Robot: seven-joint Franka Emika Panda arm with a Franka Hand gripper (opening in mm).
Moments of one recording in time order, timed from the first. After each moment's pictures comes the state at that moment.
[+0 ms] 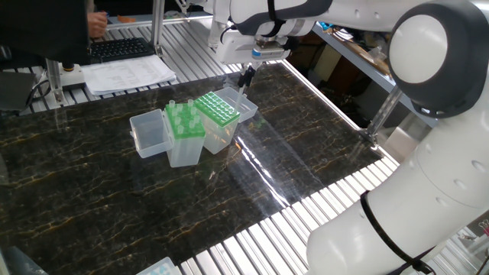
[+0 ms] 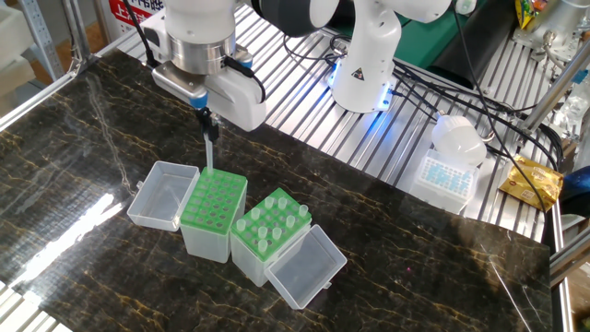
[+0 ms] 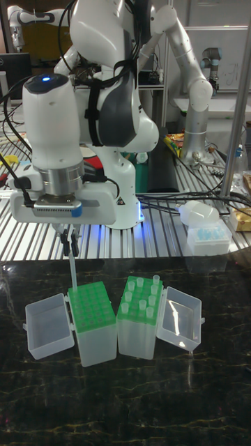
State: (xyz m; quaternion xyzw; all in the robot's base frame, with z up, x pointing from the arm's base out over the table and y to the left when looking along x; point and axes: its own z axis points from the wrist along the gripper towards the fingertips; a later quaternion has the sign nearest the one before) arm 0.523 -0.102 0.294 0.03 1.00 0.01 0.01
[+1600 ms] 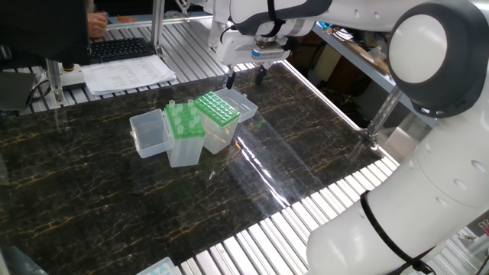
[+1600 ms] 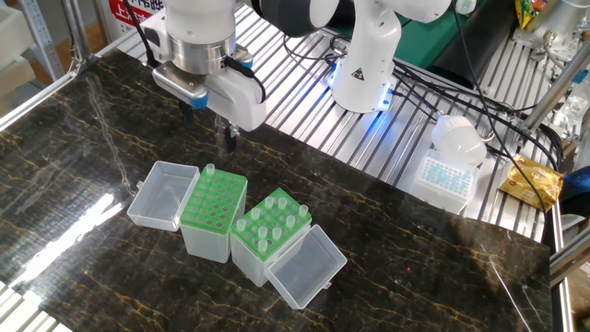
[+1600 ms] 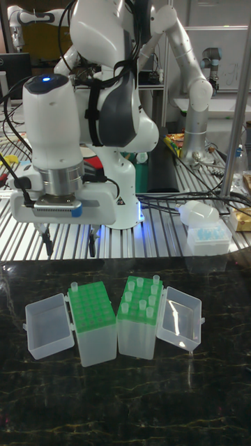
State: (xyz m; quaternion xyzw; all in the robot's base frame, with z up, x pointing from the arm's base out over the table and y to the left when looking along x) arm 0.523 -0.102 0.293 0.04 1.00 0.01 0.01
